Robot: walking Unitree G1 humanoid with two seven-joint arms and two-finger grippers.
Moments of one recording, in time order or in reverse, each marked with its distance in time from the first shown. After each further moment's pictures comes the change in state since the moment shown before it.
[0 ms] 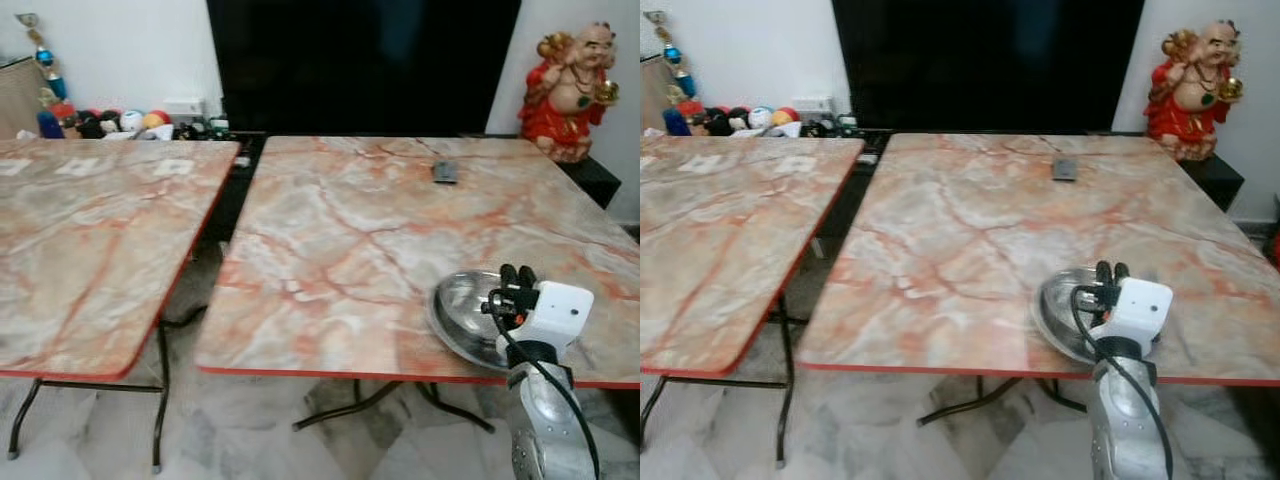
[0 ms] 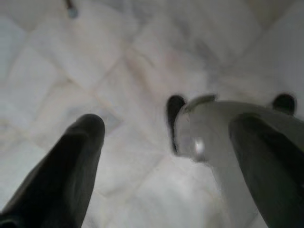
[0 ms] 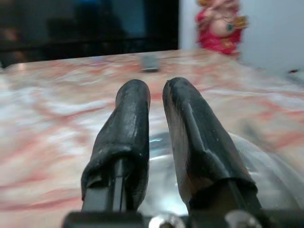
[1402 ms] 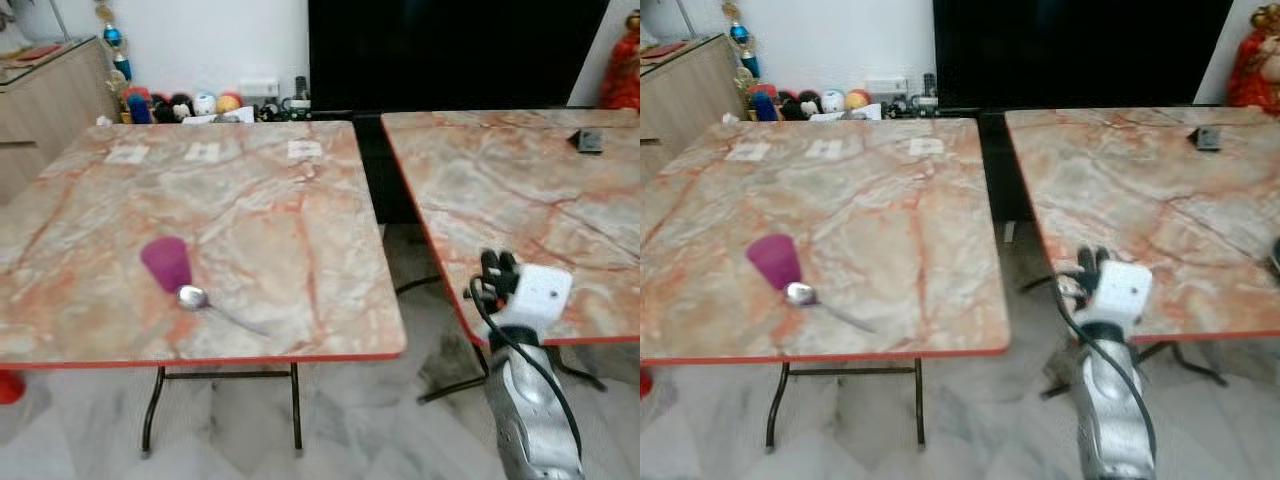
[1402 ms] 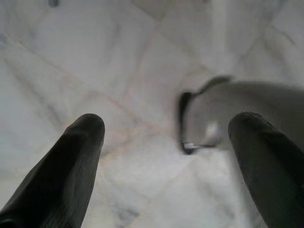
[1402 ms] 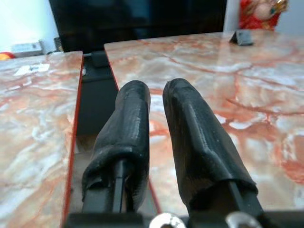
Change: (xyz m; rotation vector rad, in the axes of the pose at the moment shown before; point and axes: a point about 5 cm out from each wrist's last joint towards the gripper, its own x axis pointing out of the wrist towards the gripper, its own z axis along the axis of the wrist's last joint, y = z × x) left arm 0.001 -0.006 0.002 -0.015 -0.010 -0.013; right arm 0.010 0.003 0.006 -0.024 0.001 0.016
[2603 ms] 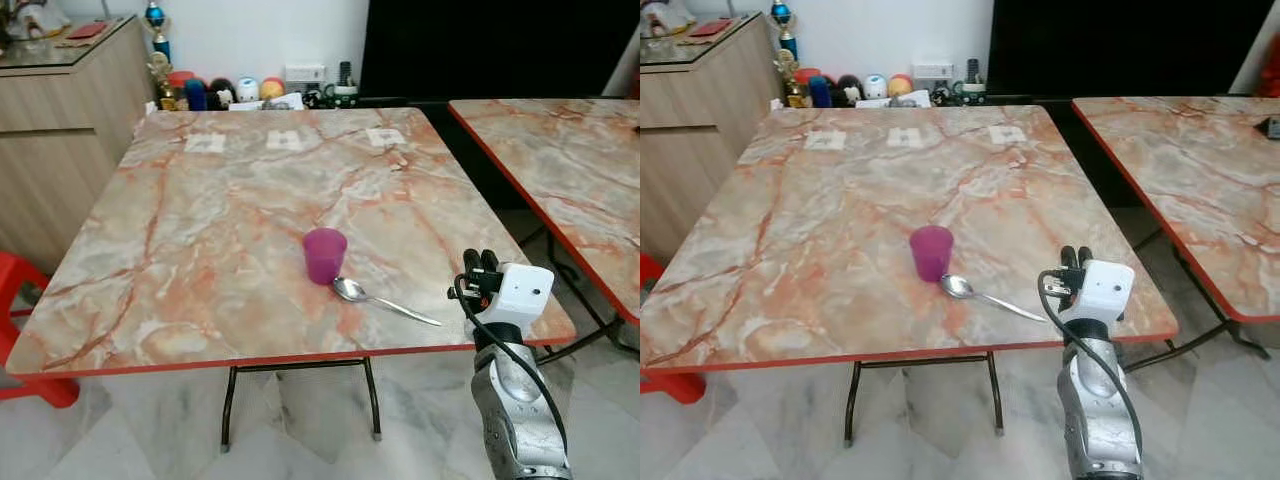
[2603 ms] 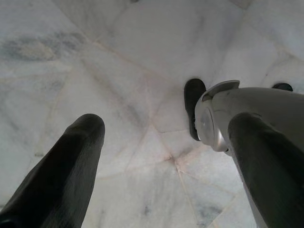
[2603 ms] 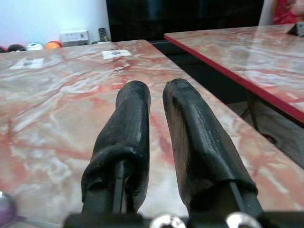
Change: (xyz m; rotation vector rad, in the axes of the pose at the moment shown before) left arm 0.000 0.007 0.004 0.010 -0.014 0.013; right arm 0.002 0.018 0.004 0.021 -0.008 0.056
